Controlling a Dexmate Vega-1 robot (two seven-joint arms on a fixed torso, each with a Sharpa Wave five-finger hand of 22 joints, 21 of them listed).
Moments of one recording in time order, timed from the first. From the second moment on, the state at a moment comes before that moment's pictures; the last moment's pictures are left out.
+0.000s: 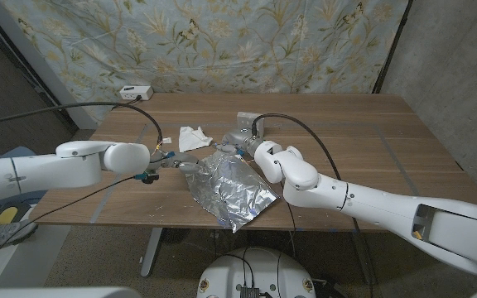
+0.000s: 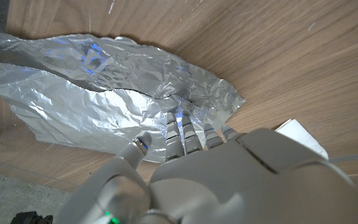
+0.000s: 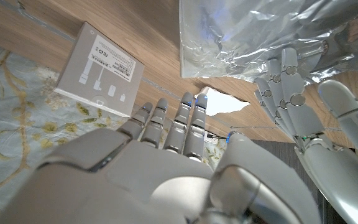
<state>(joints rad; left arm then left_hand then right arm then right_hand) 0.19 1.42 1.37 -2.12 0.03 0.20 -0.25 0.14 0.18 0.75 0.11 0.20 0.31 -0.02 0.18 0.18 0.15 -0.05 0.21 0.19 -0.04 -0.01 0.19 0.17 -0.17 0.02 0.21 0.18 -0.47 -0.55 -1.21 -1.90 -0.80 -0.63 0.24 0.37 0.19 0.18 0.18 0.20 0.58 -0.07 0.20 0.19 0.52 -0.09 0.19 0.19 0.23 0.00 0.21 0.22 0.10 0.00 0.19 0.17</state>
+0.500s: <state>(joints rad) 0.19 1.42 1.37 -2.12 0.02 0.20 -0.26 0.14 0.18 0.75 0.11 0.20 0.31 -0.02 0.18 0.18 0.15 -0.05 0.21 0.19 -0.04 -0.01 0.19 0.17 -0.17 0.02 0.21 0.18 -0.54 -0.54 -1.16 -1.82 -0.83 -0.53 0.15 0.35 0.18 0.18 0.18 0.20 0.59 -0.07 0.20 0.19 0.53 -0.08 0.20 0.19 0.25 0.00 0.21 0.21 0.12 -0.01 0.19 0.17</state>
